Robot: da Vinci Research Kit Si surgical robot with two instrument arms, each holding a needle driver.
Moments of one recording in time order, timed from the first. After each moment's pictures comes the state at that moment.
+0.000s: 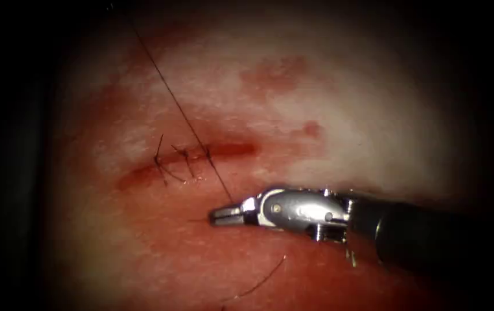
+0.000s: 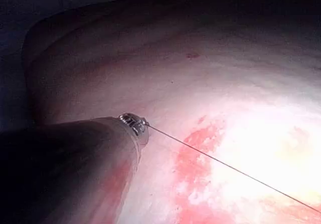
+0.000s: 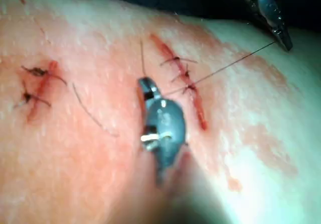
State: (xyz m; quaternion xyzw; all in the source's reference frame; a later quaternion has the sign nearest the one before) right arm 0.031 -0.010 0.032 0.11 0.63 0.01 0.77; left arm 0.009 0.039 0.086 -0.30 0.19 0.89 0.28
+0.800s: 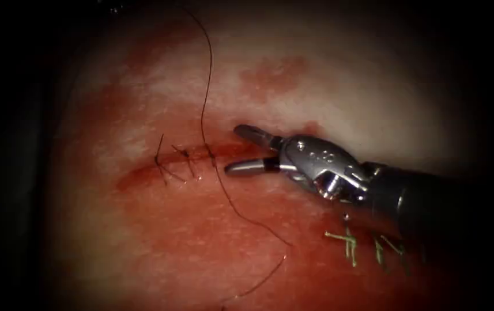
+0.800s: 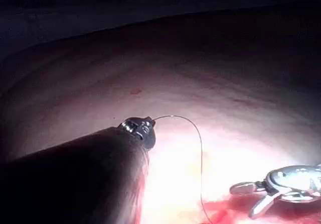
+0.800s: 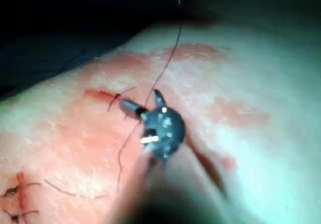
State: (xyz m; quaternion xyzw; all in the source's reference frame) right arm 0.029 -0.001 0.032 0.17 0.53 0.38 0.74; left arm -0.001 0.033 0.060 -0.40 0.17 0.84 0.31
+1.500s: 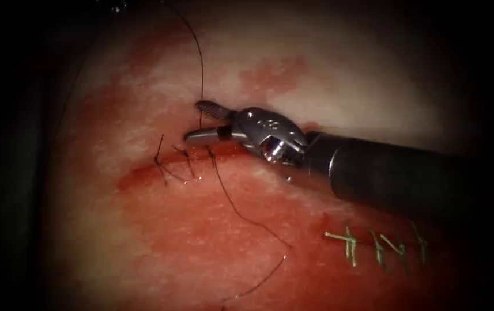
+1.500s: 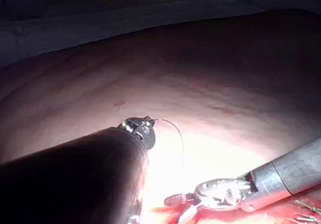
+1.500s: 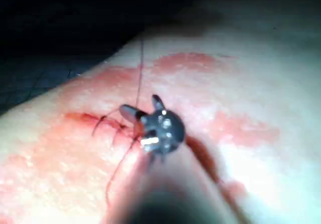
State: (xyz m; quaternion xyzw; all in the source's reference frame) right arm 0.035 0.001 0.039 0.20 0.53 0.39 0.73; left arm -0.003 0.032 0.054 -0.41 0.19 0.84 0.29
